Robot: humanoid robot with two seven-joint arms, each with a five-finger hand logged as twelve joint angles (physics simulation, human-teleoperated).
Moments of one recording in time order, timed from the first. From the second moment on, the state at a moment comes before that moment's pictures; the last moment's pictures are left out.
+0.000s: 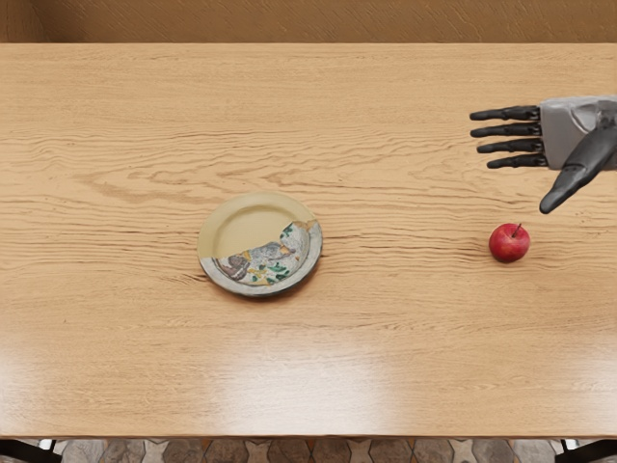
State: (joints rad) left arm -0.01 0.00 -0.14 -0.17 0.00 -0.07 0.29; right arm 1.03 -1.05 0.56 1.31 0.08 0.61 -0.61
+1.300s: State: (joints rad) left arm -0.01 0.00 -0.14 -0.17 0.00 -0.07 0.29; right arm 1.17 -0.84 -0.10 1.60 -0.82 -0.37 -0.61
